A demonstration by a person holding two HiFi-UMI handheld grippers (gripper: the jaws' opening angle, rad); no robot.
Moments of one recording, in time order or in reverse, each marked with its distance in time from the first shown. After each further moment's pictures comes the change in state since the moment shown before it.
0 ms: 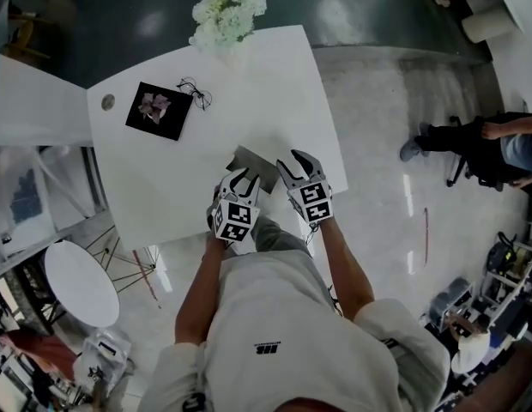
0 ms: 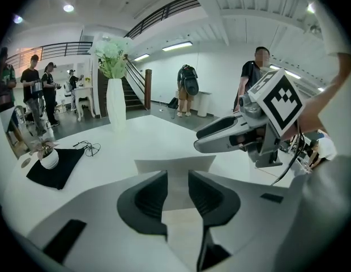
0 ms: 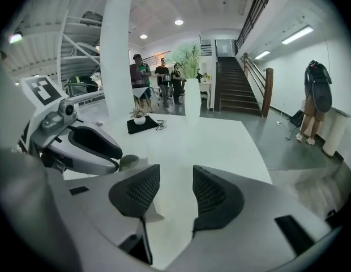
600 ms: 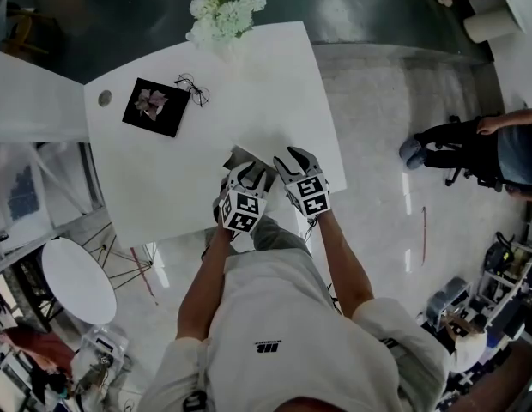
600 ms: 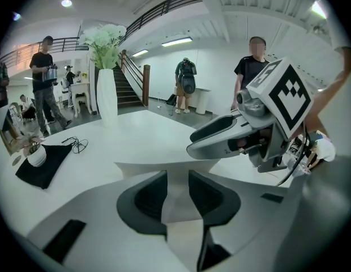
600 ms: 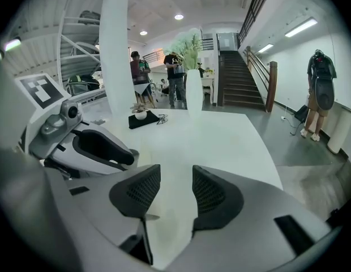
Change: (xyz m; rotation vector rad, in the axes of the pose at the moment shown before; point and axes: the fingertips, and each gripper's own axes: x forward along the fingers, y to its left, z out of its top) left arm 0.034 -0.013 -0.002 -0.006 0.033 -0.023; right arm 0.016 -0.002 -0.013 0.006 0.046 0.043
